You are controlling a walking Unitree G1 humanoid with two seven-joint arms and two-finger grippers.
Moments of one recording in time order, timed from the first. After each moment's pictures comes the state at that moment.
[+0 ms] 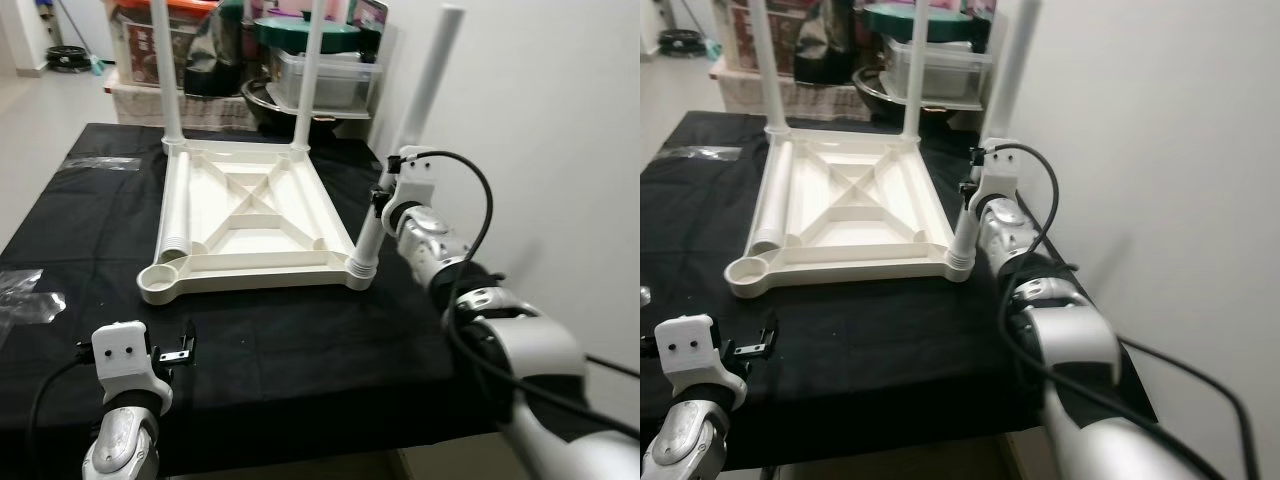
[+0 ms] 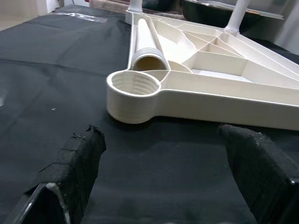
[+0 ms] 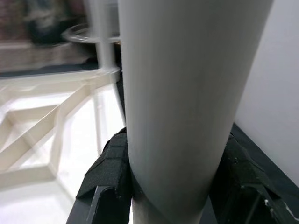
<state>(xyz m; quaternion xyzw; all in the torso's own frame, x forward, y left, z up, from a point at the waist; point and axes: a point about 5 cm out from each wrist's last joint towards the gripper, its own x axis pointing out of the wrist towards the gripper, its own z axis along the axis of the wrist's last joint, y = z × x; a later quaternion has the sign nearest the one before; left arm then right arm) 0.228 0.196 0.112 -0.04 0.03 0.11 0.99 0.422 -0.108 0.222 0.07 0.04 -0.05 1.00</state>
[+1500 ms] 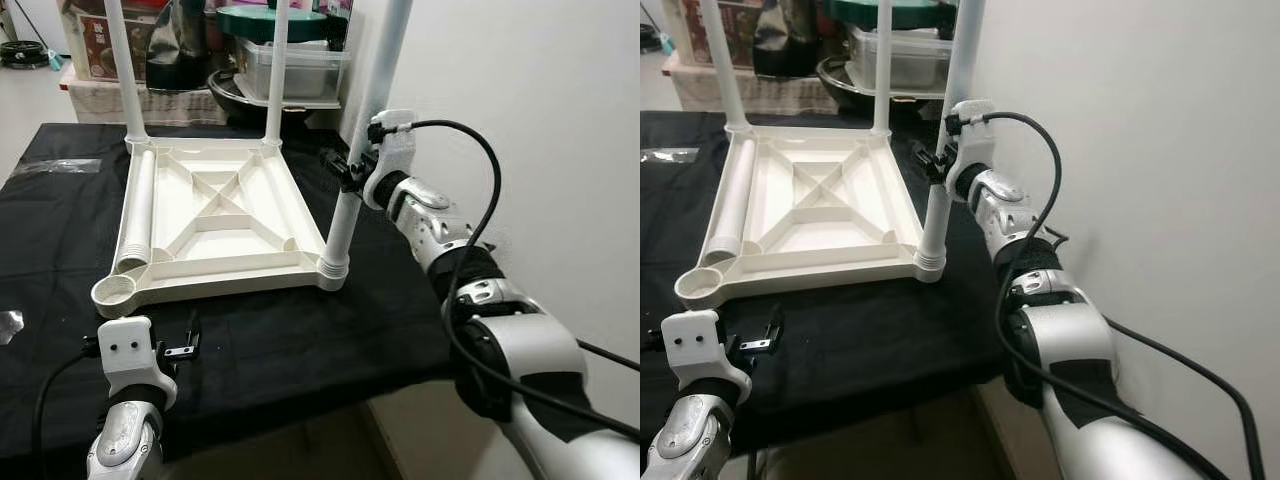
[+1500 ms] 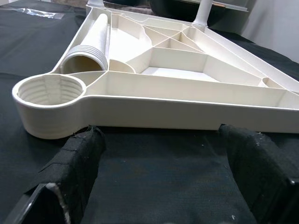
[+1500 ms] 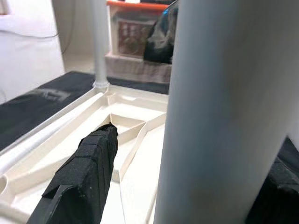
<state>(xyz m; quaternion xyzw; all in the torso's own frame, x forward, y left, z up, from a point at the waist) 0.234 0.191 0.114 -0.05 0.03 0.09 0.99 0.420 -0.104 0.268 0.00 -0.03 0.27 0.96</state>
